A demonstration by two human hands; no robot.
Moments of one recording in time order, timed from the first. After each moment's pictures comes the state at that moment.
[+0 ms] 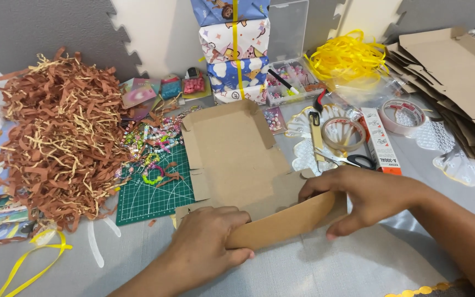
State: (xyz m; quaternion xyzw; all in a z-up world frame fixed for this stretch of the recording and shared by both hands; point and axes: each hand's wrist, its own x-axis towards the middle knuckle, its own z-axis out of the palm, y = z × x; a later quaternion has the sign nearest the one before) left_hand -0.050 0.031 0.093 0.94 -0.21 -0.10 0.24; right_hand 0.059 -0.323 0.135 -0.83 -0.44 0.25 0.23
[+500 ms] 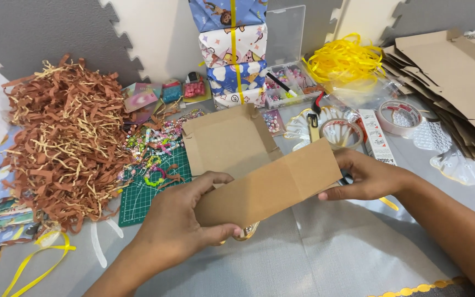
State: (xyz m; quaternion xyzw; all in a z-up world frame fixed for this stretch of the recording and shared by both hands) left_hand -0.044 0.055 0.147 0.93 -0.11 0.00 0.35; right_hand 0.087 -0.335 0.112 -0.73 -0.52 0.15 0.42
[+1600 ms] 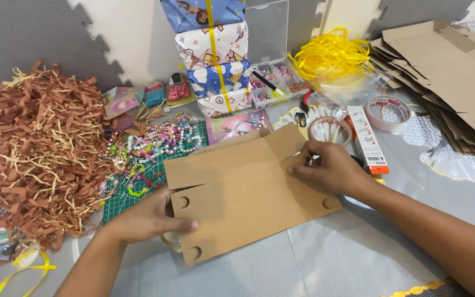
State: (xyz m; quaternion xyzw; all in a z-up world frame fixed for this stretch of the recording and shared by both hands) left_hand 0.027 0.117 0.072 0.72 -0.02 -0.32 0.61; right_hand 0.093 -0.302 0.071 -0.92 0.00 0.09 0.38
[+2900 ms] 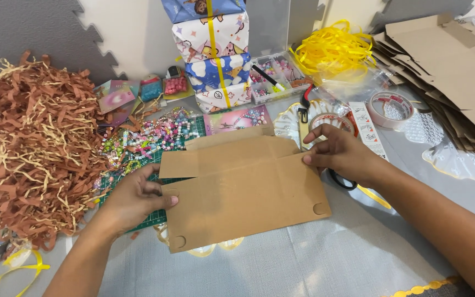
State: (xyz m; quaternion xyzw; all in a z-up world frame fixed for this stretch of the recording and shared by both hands) left_hand 0.033 0.128 0.078 0.83 0.06 -0.13 0.54; right_hand 0.121 -0.339 0.055 -0.79 -0.04 0.15 0.60
